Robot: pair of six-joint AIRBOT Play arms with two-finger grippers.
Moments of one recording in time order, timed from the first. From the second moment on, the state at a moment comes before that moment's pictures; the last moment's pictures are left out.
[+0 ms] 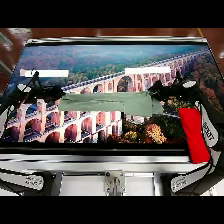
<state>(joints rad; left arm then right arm) 0.15 -1.64 1.19 0.79 -0.72 -1.30 -0.14 -1.77 1.32 -0.66 0.84 1.40</state>
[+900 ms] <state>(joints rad) 0.11 -1.61 1.32 0.84 -1.18 -1.30 -0.23 -1.89 1.46 -1.00 1.18 1.47</state>
